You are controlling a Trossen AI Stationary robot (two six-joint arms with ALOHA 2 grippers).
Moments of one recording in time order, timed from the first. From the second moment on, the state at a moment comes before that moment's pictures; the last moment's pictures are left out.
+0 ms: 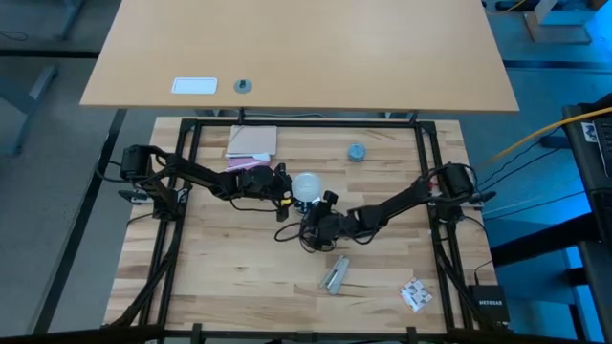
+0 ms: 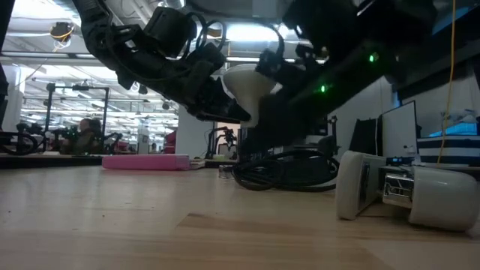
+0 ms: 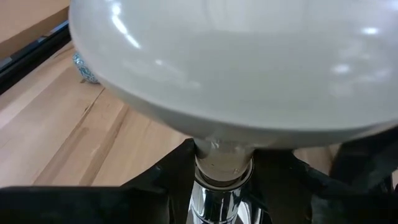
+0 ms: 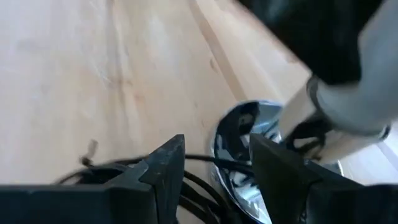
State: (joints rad) left arm 0.10 1.68 0.66 0.61 0.00 0.00; right arm 0.23 1.92 0.92 0.32 0.55 0.20
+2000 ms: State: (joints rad) left arm 0.11 1.62 0.66 0.48 0.00 0.03; right arm 0.23 1.82 0.91 0.11 0.60 0.22
